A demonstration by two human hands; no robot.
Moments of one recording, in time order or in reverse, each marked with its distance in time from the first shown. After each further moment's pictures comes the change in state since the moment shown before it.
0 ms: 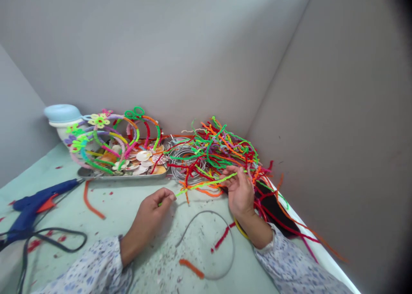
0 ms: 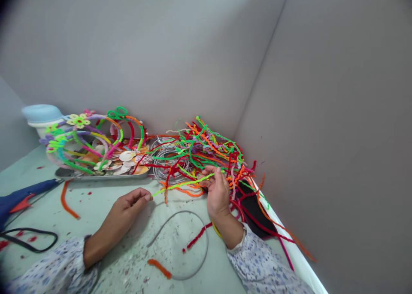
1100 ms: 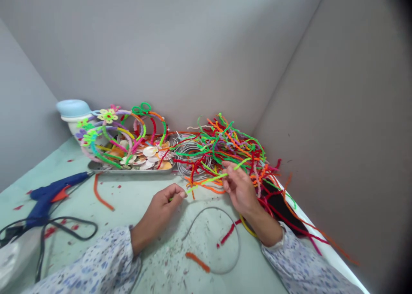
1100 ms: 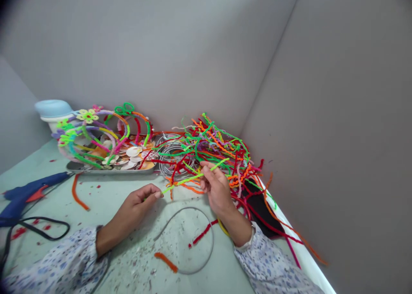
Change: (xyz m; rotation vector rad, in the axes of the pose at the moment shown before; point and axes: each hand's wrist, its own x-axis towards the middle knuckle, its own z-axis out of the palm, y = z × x) left_hand 0.002 -0.012 0.005 -0.110 -0.133 -0.009; right_hand -0.006 -0.006 0.009 -0.036 -0.225 0.205
